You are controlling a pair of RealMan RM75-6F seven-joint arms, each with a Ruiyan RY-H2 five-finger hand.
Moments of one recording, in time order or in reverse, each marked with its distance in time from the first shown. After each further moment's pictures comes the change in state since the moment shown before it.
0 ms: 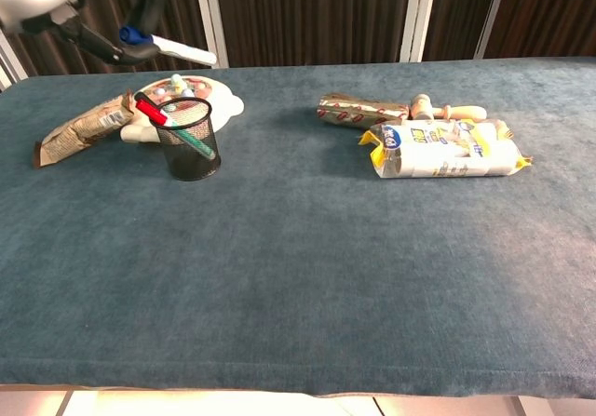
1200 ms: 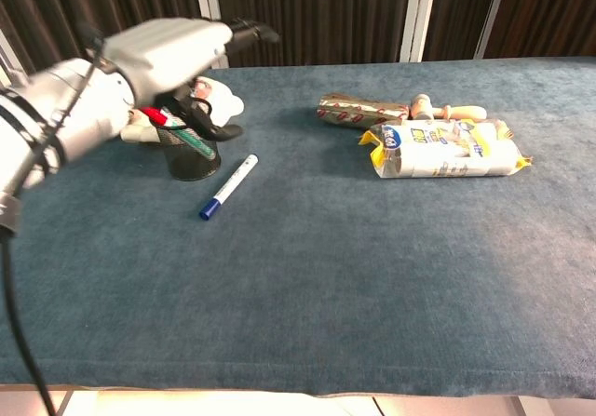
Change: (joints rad) left arm -0.029 -0.209 -0.095 -0.139 -0.374 -0.147 0.297; right arm -0.007 -0.004 0.000 0.022 0.003 0.009 0.027
